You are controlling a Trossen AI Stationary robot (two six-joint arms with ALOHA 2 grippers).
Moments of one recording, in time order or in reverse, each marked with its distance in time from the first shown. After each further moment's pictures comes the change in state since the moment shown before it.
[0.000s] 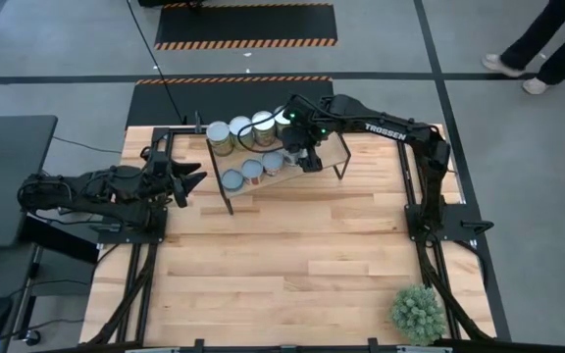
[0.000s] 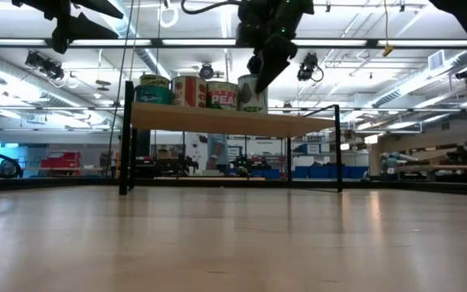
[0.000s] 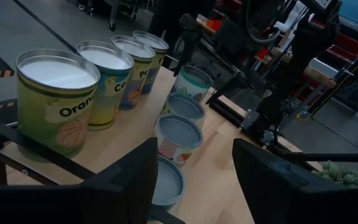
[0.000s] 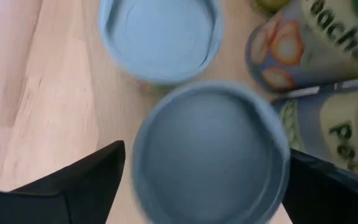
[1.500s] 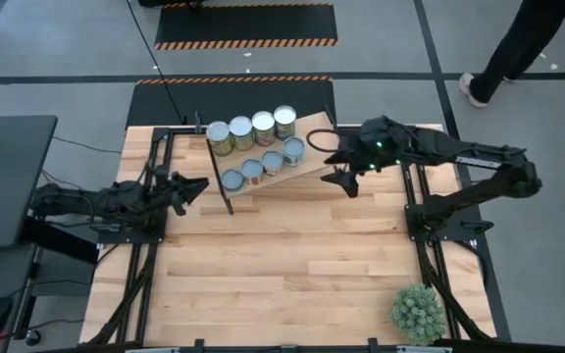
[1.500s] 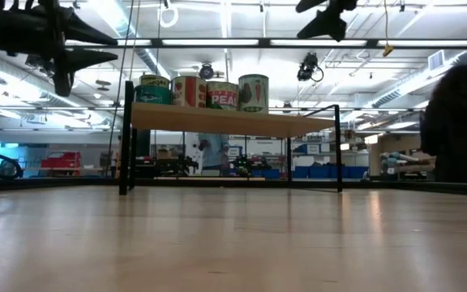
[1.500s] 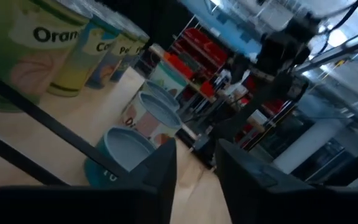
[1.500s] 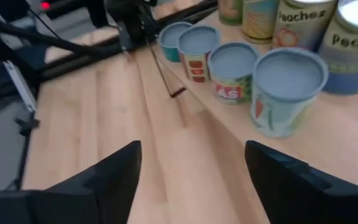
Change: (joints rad) left arm -0.008 -0.268 -0.448 0.460 0.071 -0.102; right arm 0.183 -0.736 -0.706 0.470 -0.034 0.802
